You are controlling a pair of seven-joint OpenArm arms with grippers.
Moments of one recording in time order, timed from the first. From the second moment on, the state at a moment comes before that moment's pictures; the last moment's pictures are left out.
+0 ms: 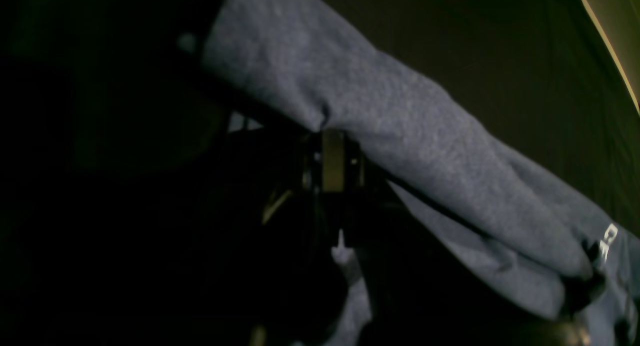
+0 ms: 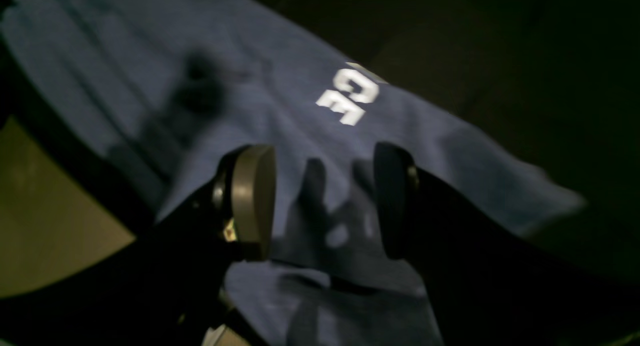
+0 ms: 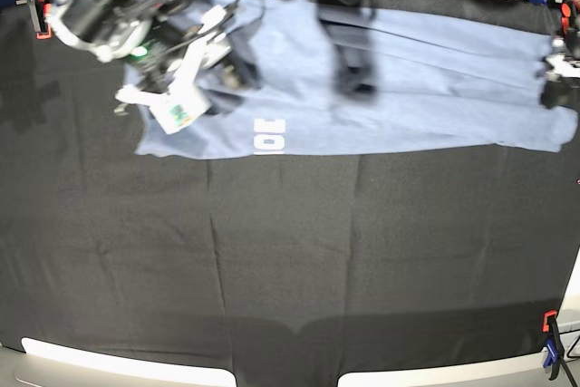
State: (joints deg) left arm 13.3 -21.9 -42.7 61.8 -52.9 -42.5 33.7; right arm -23.2 9.1 9.2 132.2 26.9 35.7 -62.5
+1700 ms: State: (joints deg) left arm 12.0 -19.6 -39.2 65.8 -43.3 -40.6 33.3; right arm -23.3 9.1 14.8 132.2 31.0 35.7 -64.8
